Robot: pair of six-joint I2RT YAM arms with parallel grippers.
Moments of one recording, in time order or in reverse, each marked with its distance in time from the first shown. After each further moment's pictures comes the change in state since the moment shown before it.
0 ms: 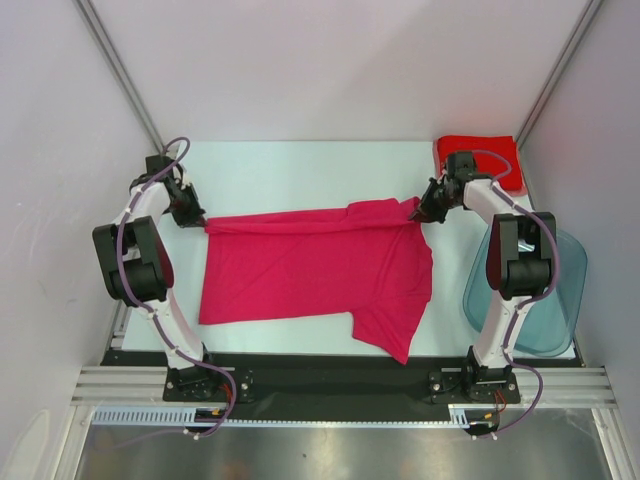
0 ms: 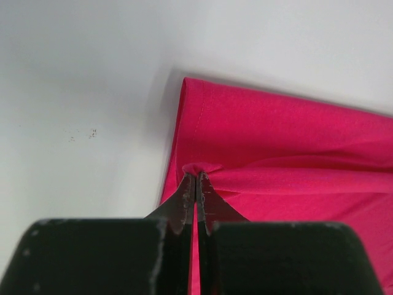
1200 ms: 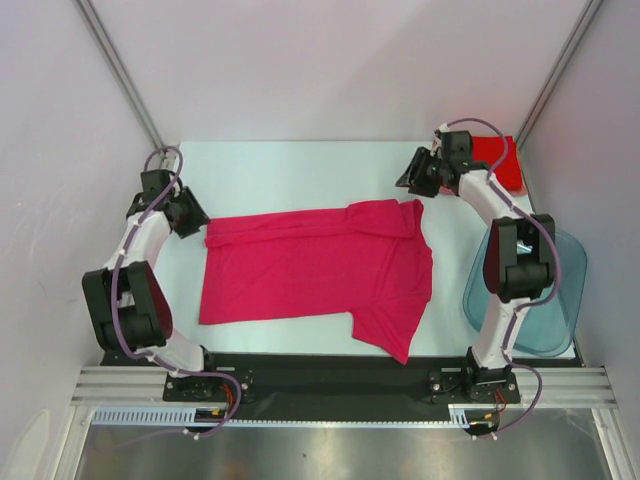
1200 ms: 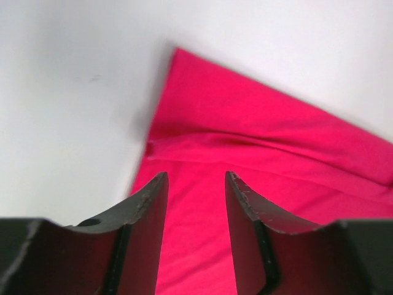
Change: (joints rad) left arm -0.018 -0.376 -0.336 0.185 -0.098 -0.187; right arm 0.045 -0.070 0.045 0.160 0.055 -0.055
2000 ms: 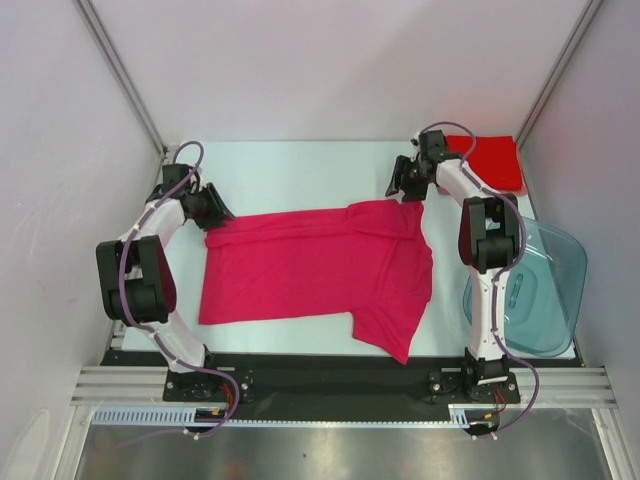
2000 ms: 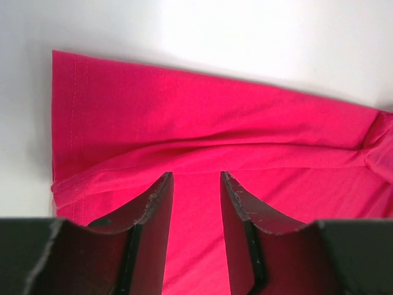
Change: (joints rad) left arm -0.093 0.192 0.089 0.054 0.210 0.007; right arm 0.048 0.414 0.420 -0.184 0.042 -0.153
